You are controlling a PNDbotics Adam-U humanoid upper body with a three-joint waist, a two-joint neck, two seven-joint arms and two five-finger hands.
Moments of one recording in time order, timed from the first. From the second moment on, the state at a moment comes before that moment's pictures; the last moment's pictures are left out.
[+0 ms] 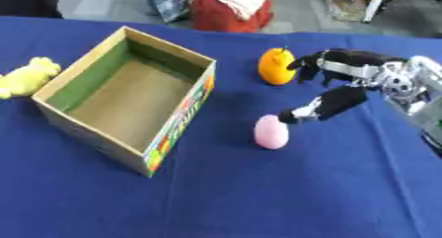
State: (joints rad) left arm -0.49 0.71 -0.03 -1.99 -0.38 0.15 0.46; right arm -0.65 -0.93 0.37 -1.68 0.33 0.18 0.54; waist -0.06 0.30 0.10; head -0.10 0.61
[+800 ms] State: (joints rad) left arm -0.49 0.71 -0.04 -1.99 -0.37 0.15 0.45; right arm -0.62 -0.88 0.44 -1.71 0.37 0.22 0.51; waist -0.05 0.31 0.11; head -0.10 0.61
